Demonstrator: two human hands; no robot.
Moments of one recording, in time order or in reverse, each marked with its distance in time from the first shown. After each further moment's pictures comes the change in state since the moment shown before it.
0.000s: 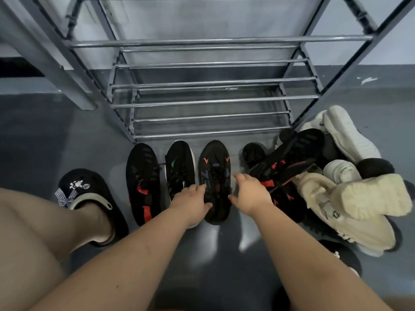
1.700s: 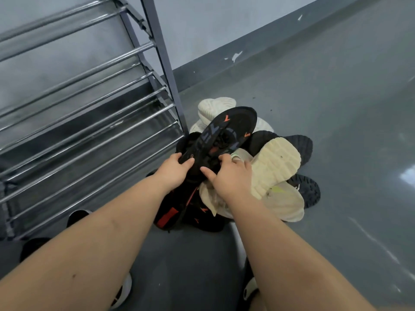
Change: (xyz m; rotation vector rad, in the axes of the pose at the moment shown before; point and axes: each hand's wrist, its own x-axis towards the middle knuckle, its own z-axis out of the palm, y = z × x) left_hand 0.127 0.241 -0.052 -0.453 0.019 0.073; right_hand -0.012 0.186 -0.072 0.346 0.415 0.484
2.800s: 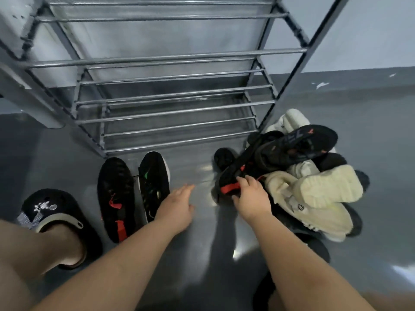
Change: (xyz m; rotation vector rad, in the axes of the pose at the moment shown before) left_hand -0.151 -0.196 -0.044 0.241 0.137 0.057; right_hand -0.100 -0.076 0.071 -0.313 -0.216 -0.319
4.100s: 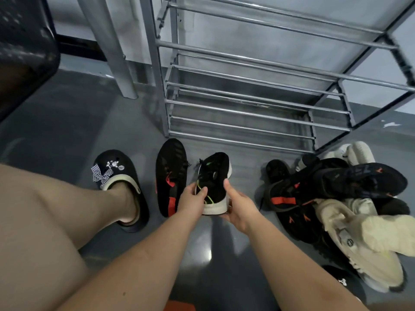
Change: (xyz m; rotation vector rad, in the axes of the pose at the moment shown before) left_hand -0.033 -0.072 -0.020 -1.170 0.312 -0.551; right_hand -0.022 -0.149 0.043 1.411 -0.572 0.316
